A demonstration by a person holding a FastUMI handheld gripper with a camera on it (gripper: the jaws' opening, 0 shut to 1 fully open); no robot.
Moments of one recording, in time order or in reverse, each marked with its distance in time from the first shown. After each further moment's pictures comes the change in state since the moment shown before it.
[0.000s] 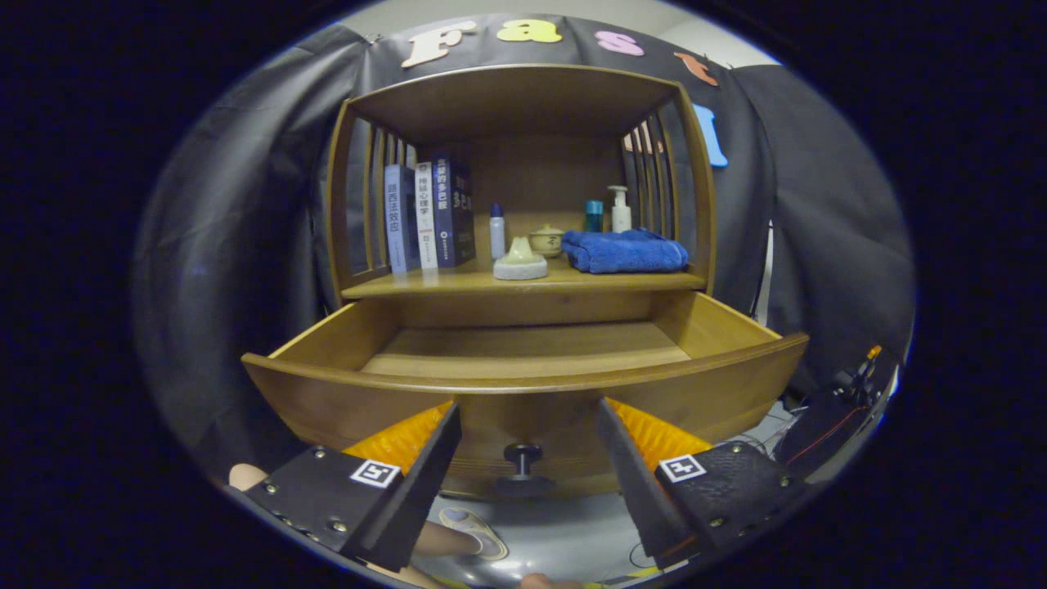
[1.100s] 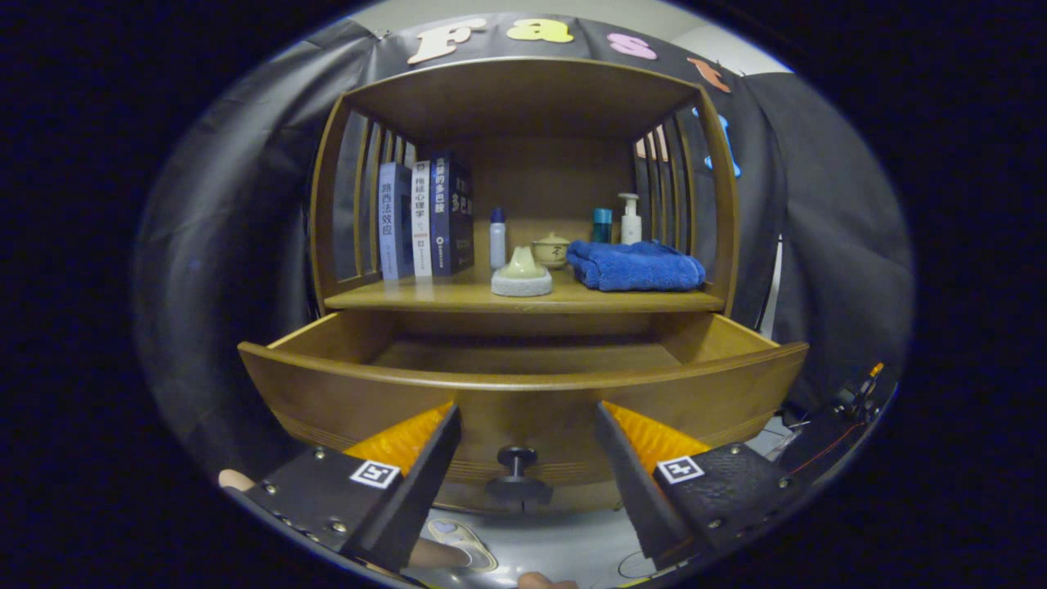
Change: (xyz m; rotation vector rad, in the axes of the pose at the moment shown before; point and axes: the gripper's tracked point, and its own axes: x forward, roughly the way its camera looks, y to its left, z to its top) arm 0.048 0.003 0.024 -0.056 -0.029 -0.007
